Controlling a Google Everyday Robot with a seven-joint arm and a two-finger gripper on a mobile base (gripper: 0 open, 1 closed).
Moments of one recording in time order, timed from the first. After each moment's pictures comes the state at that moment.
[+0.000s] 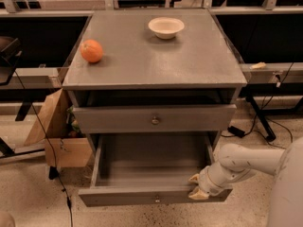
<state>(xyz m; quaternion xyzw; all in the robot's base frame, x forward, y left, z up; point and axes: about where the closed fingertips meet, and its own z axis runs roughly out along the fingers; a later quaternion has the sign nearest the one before) 0.451 -0.176 0.408 -0.64 0.74 0.20 0.12</state>
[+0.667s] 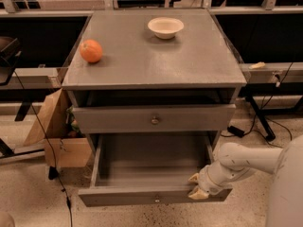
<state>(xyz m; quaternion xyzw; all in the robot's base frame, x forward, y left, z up) 0.456 -0.176 0.409 -0.64 0.74 0.20 0.12</state>
